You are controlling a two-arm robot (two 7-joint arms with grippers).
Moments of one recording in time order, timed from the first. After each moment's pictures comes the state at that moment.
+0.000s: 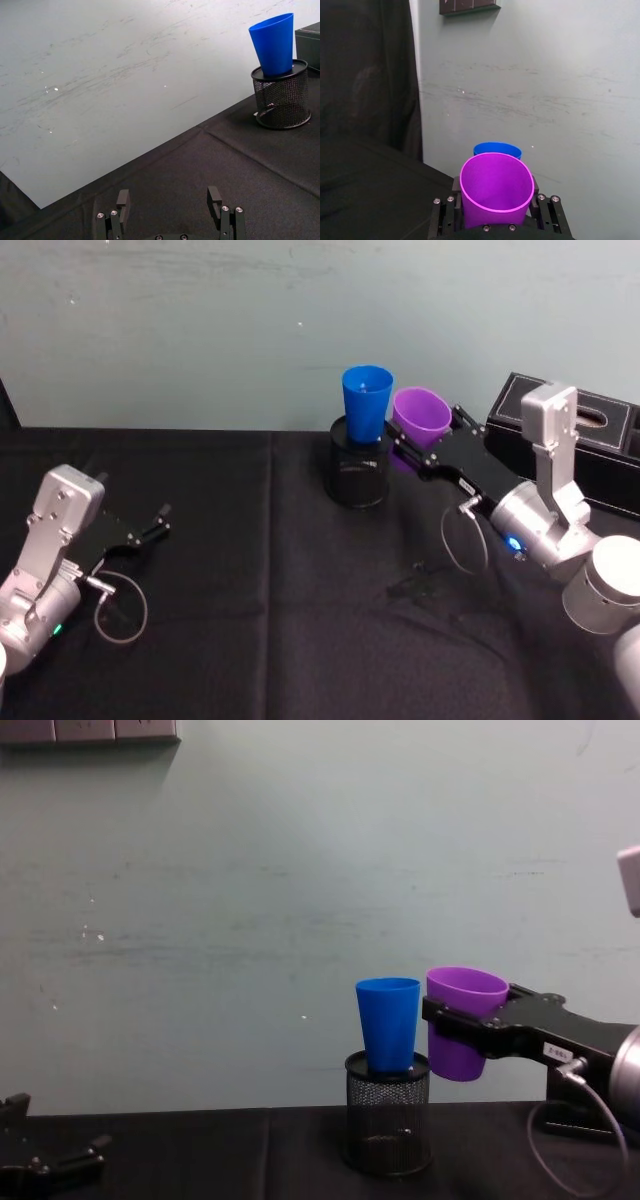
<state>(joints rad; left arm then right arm) -0.20 0.60 0.45 -1.41 -0.25 -0.12 0.03 0.49 0.21 -0.28 -1.05 0.26 -0.28 0.49</state>
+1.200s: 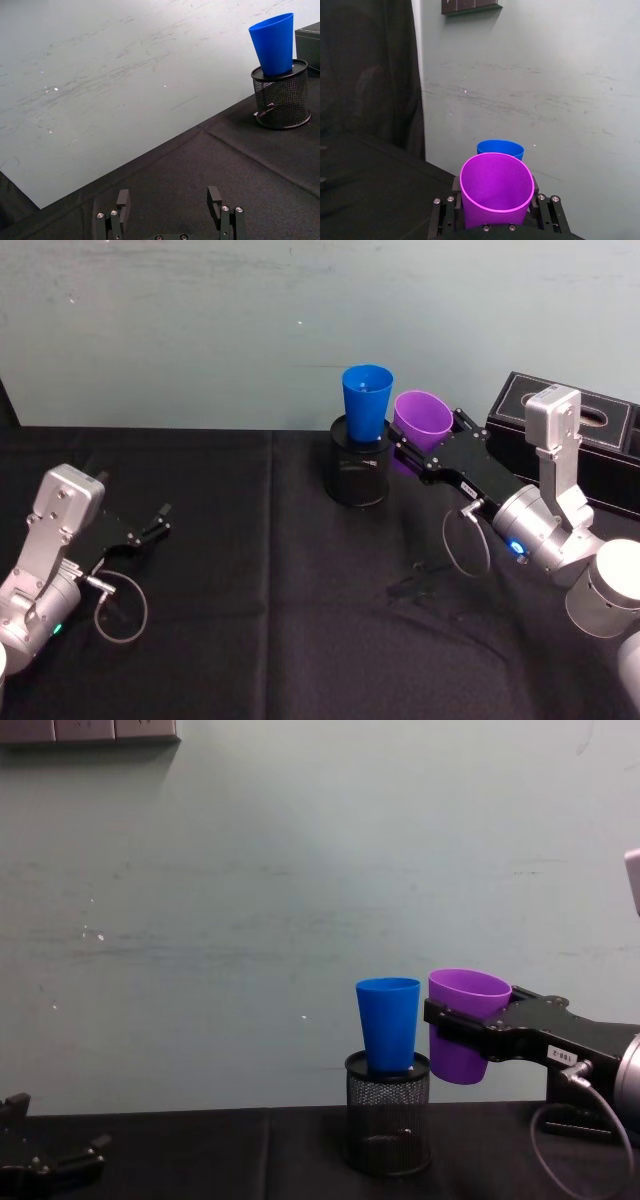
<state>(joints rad) -0.20 0.60 0.45 -1.41 -0.25 -0.12 0.03 0.47 0.22 -0.28 -1.08 0.27 -0.28 0.49</state>
